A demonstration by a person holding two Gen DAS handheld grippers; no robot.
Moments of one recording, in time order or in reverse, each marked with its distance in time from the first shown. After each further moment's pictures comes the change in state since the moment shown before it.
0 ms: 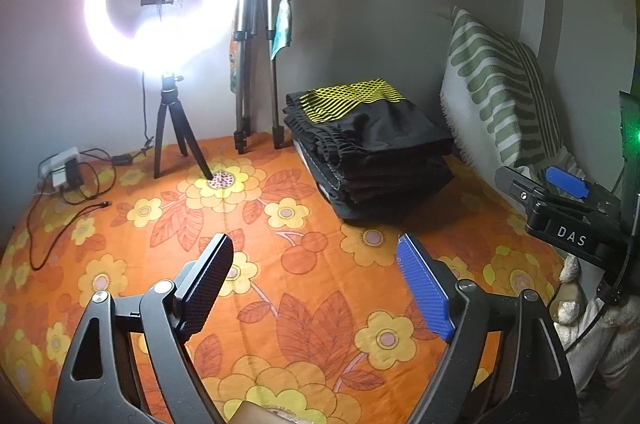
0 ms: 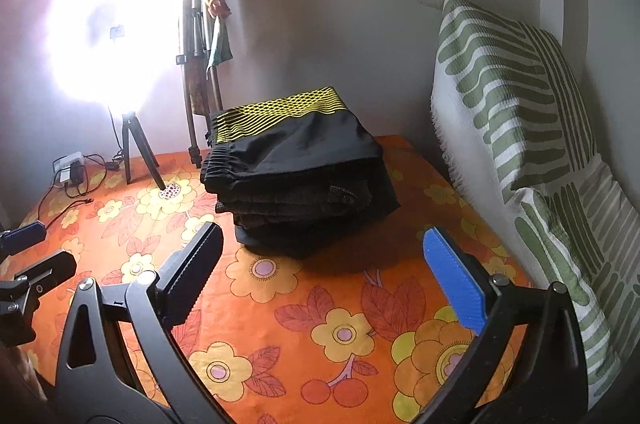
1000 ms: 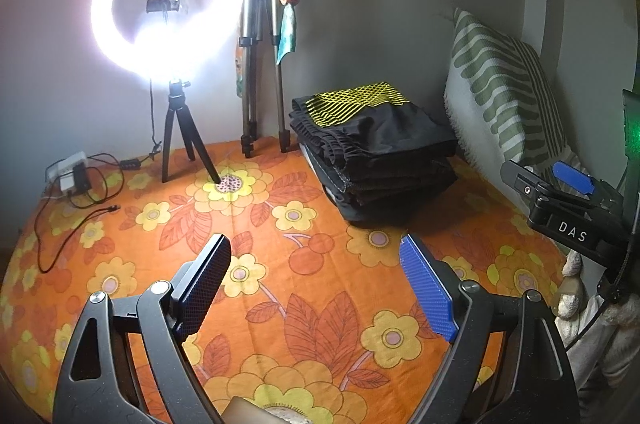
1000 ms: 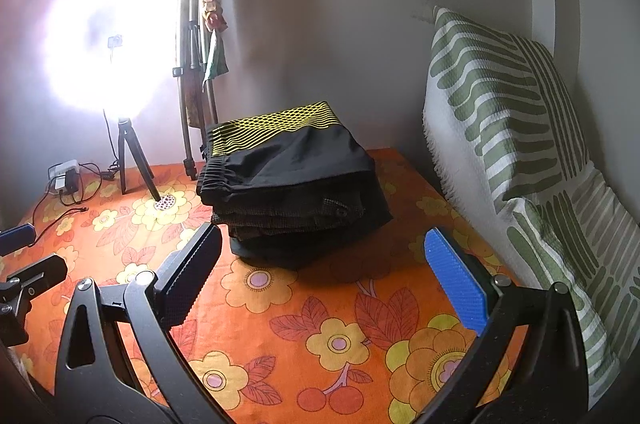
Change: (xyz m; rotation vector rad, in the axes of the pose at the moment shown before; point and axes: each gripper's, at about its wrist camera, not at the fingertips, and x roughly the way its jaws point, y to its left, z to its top) left arm -0.008 0.000 0.001 0.013 -0.013 0.018; right arm -0.007 0.000 0.003 0.000 -0.044 -0.025
